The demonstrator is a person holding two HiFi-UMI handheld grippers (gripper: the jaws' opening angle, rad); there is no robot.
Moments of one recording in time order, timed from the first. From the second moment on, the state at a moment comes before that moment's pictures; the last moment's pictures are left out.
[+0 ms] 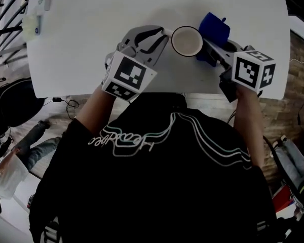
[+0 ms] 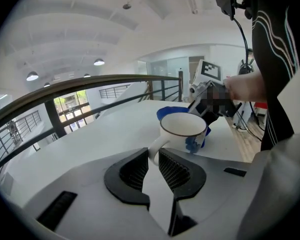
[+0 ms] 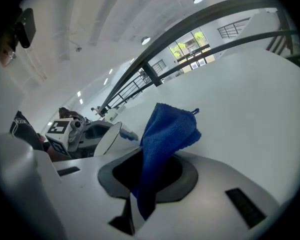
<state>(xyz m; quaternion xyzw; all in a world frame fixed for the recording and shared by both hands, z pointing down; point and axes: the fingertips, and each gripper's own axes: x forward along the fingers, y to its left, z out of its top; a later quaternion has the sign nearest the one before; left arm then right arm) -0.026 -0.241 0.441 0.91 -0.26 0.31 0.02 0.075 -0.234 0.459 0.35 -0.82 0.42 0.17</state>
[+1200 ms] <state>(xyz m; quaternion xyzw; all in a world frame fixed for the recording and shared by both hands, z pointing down) -0.008 -0.273 0.443 0.94 -0.20 0.29 0.04 0.078 -0.261 0.395 0.21 -0.89 0.40 0.07</state>
